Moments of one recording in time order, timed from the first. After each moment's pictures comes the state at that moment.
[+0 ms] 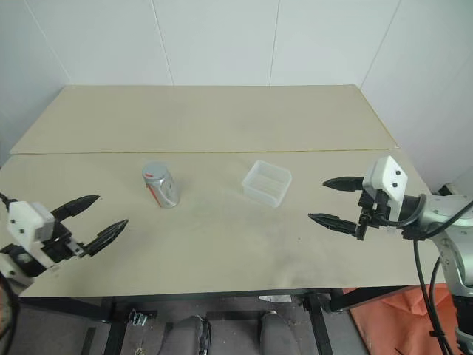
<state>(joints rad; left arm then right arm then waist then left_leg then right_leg) 0.18 0.60 0.46 -0.41 -0.45 0.22 -0.75 -0.20 -0.93 -0.24 -0.23 0.52 0.40 1.13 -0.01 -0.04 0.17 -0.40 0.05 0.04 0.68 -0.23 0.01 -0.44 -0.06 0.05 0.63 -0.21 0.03</state>
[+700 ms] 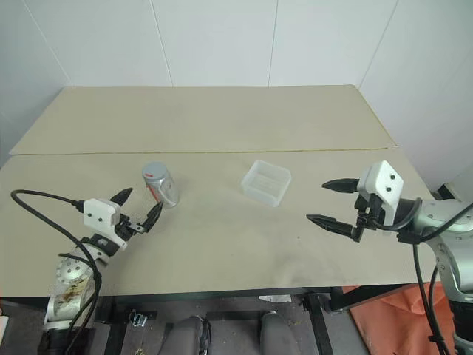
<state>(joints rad) -0.07 0.36 0.21 -0.03 -0.20 -0.05 -0.50 -0.17 -0.93 -0.26 -0.27 0.49 0.40 1.08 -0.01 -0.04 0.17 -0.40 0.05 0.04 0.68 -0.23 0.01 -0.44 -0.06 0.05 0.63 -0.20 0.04</state>
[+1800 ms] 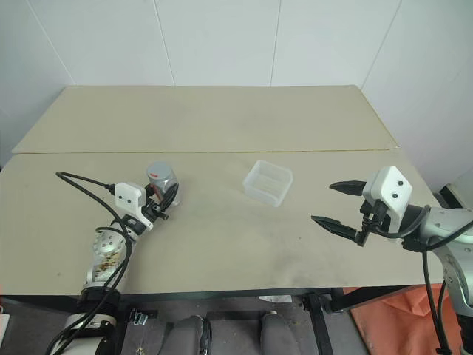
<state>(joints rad) -0.32 0.29 0.15 0.37 -0.20 -0.24 -0.53 -0.10 -0.93 -0.33 -0.34 0.49 0.40 1.02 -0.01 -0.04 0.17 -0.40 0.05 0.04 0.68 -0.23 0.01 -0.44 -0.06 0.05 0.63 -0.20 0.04</state>
